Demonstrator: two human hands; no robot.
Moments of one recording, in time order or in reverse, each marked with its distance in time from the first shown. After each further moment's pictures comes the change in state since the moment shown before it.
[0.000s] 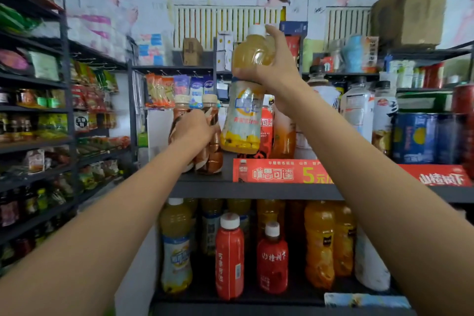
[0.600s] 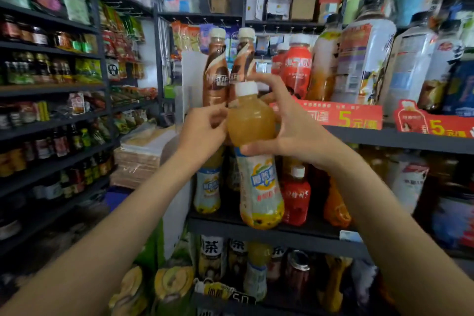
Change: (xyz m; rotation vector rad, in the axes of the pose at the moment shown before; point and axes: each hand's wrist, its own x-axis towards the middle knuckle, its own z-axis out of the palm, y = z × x) left_hand -0.115 -0.085 0.016 -0.587 0.008 0.222; right_hand -0.155 0.044 0.022 -0.109 -0.591 -0.071
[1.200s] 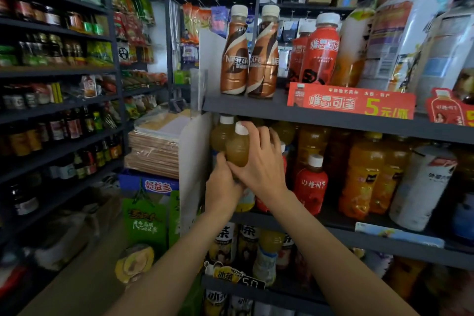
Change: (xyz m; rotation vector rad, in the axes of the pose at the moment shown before) left_hand -0.072 -0.091 0.052 0.193 0.042 -0.380; right_hand 0.008 0.107 0.125 -0.762 0.541 -0.060
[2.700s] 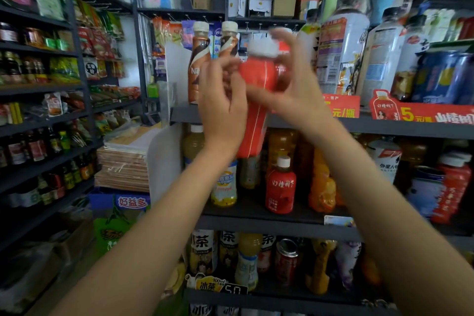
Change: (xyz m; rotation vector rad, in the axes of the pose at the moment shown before) left_hand 0.020 0.148 -0.031 -0.450 0.394 0.658; right_hand 0.086 0.008 -0.162 0.682 -0.138 0.108
